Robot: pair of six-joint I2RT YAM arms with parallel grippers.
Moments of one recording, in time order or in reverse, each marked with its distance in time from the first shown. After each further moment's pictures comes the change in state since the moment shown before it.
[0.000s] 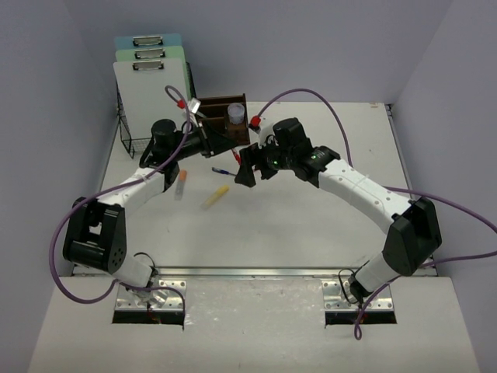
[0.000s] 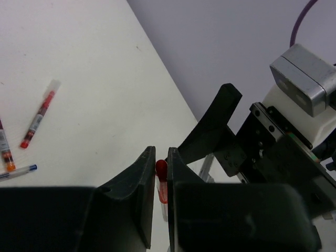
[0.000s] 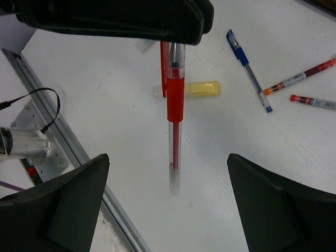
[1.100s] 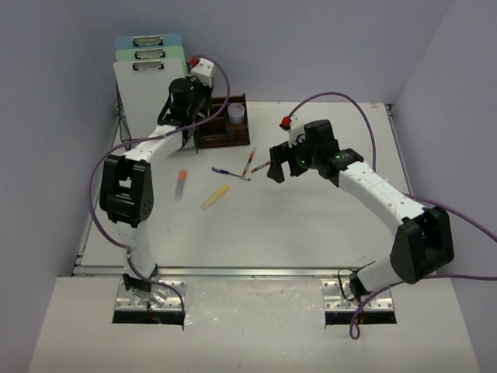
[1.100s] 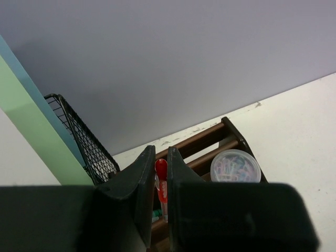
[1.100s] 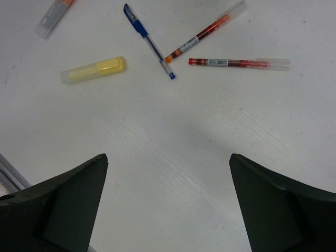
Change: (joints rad) left arm 0.009 0.451 0.626 -0.153 -0.711 0.968; right arm -0.213 -0.087 -0.150 -0.013 0.063 -0.162
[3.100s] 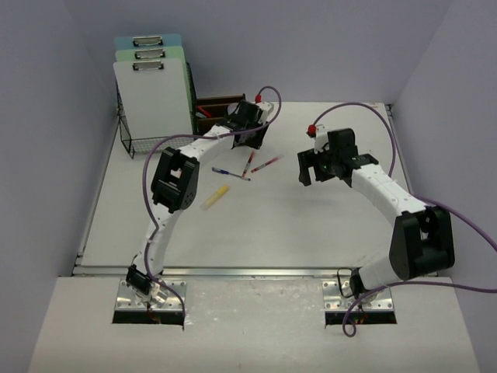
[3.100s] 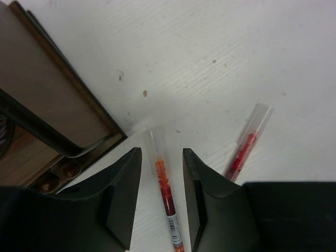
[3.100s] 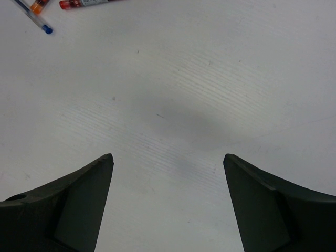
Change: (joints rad) left arm -0.269 0.428 0.472 -0.743 -0.028 -0.150; right arm -0.208 0.005 -0.122 -0.030 0.119 -0.106
